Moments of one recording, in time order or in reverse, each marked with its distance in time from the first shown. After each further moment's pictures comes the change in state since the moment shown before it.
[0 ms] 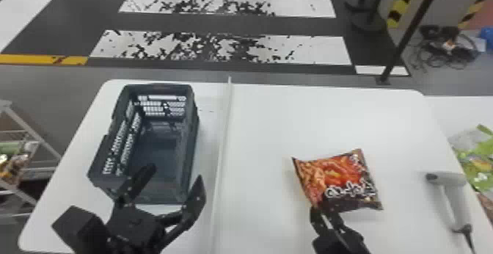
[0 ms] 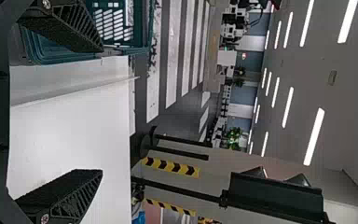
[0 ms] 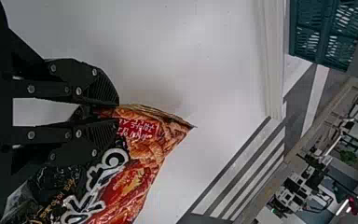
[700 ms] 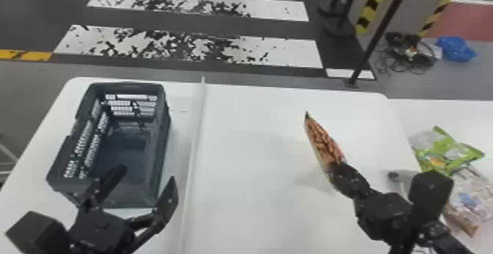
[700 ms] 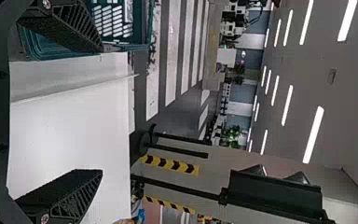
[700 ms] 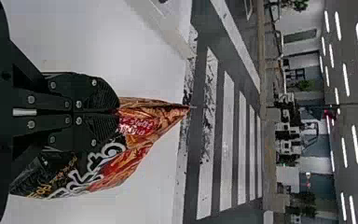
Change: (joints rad) left arm -0.013 0.001 -0.011 0.011 -0.002 -0.002 -0.003; right arm 0.143 0.062 -0.460 -0.456 -0.692 0.204 0.382
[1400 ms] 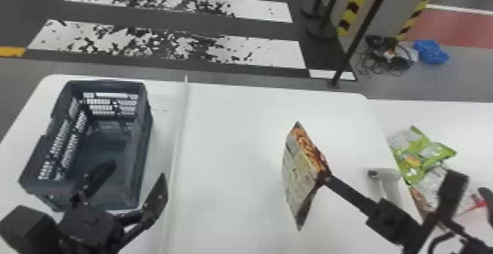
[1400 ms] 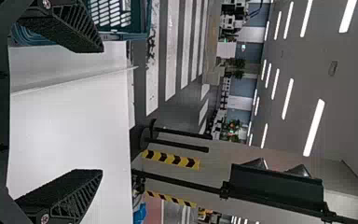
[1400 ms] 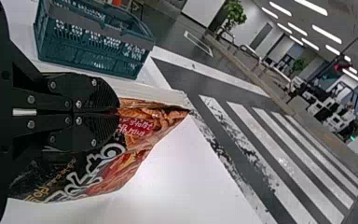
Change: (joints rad) left arm -0.054 0.005 -0.031 0.040 -0.016 0.005 0.002; right arm -0.103 0.125 -0.373 -0.030 -0.629 0.640 0.114
